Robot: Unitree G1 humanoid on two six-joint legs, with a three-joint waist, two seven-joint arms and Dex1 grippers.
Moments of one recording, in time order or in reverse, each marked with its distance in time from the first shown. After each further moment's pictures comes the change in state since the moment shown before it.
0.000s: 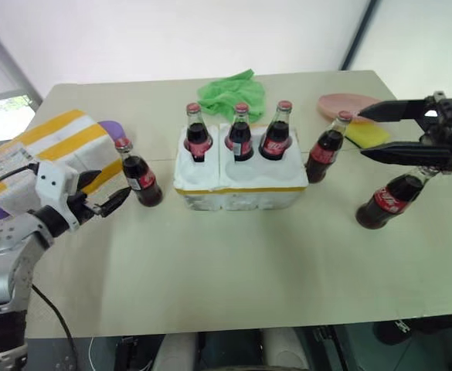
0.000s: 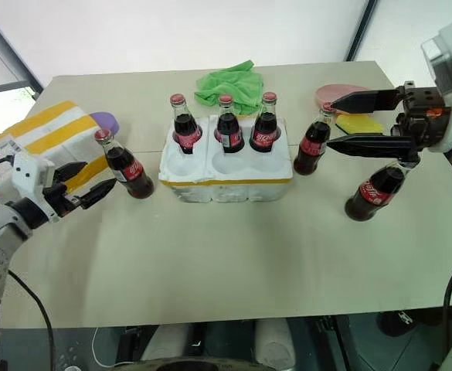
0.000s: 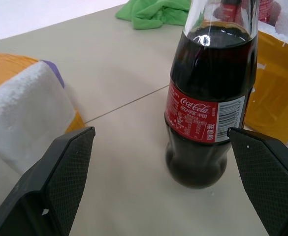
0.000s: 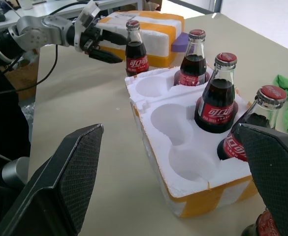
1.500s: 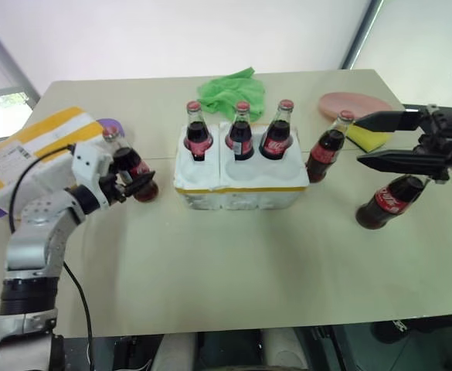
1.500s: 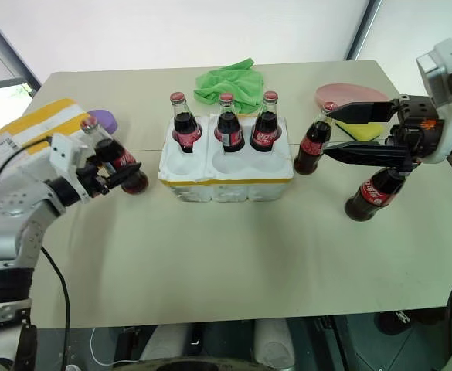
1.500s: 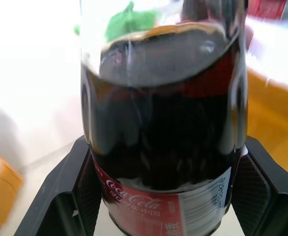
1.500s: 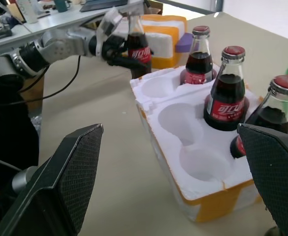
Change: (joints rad) left arm -0.274 -0.012 -0.136 0.076 0.002 0.037 -0.043; right arm 0.083 0.001 -0.033 -0.053 0.086 0.017 -0.059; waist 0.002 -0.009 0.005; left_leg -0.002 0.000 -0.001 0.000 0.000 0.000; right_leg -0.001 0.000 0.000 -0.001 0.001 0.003
